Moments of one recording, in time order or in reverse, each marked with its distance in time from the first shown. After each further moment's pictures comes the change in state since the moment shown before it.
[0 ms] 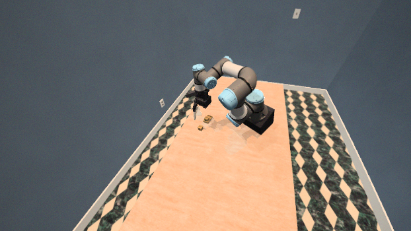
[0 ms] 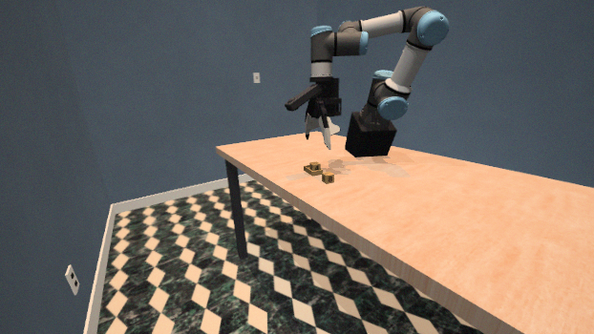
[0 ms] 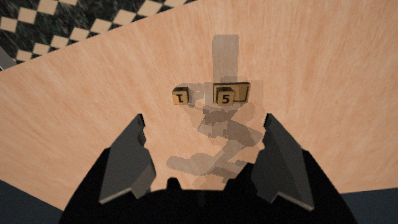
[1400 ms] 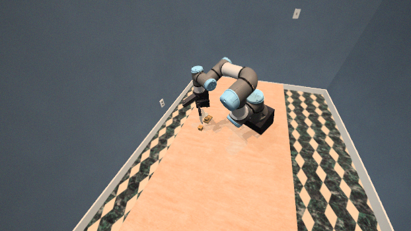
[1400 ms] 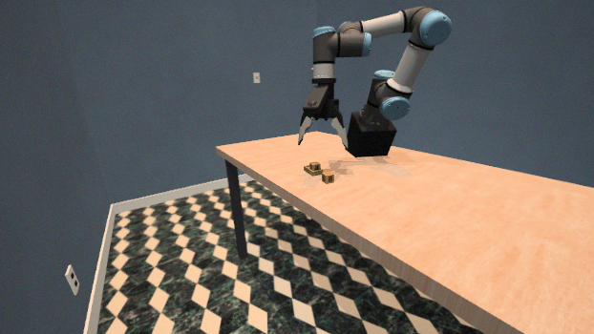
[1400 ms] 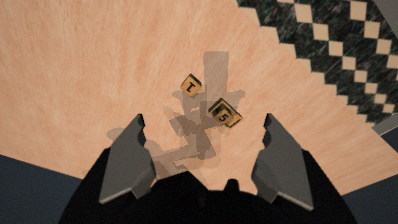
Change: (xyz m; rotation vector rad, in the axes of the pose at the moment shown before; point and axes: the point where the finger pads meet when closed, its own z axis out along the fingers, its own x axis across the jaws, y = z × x) arm -0.025 0.005 0.005 0.001 -0.001 -0.771
